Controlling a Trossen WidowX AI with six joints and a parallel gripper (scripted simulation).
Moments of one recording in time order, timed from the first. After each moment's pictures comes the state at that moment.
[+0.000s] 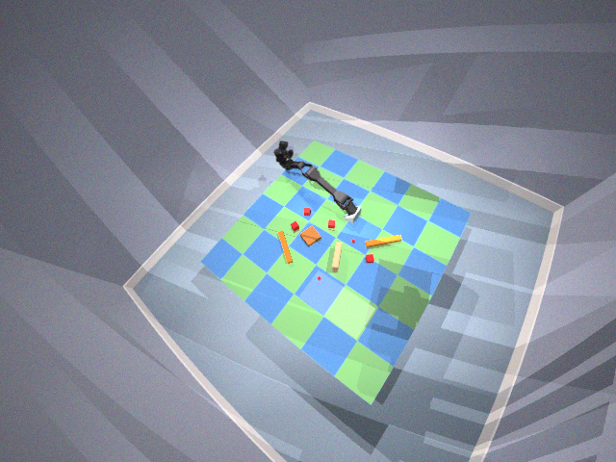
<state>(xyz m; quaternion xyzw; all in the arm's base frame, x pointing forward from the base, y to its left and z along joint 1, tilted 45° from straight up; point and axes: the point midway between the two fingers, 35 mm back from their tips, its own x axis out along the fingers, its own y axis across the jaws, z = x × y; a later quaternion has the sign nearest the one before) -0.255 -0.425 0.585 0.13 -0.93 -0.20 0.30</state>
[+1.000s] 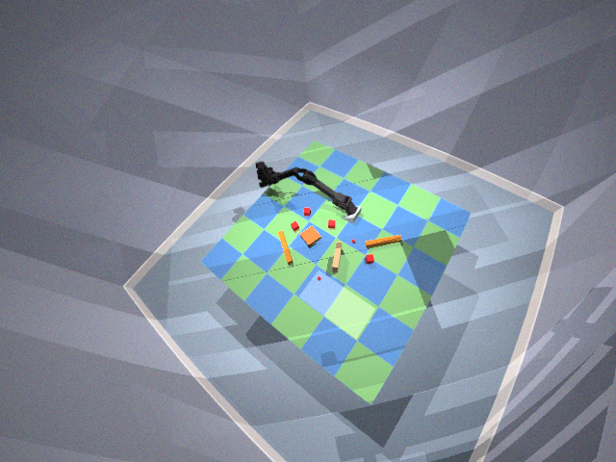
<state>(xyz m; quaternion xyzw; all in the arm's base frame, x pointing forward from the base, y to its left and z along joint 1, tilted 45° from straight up) -0.008 -0.497 0.568 0.36 -0.79 -0.31 0.40</state>
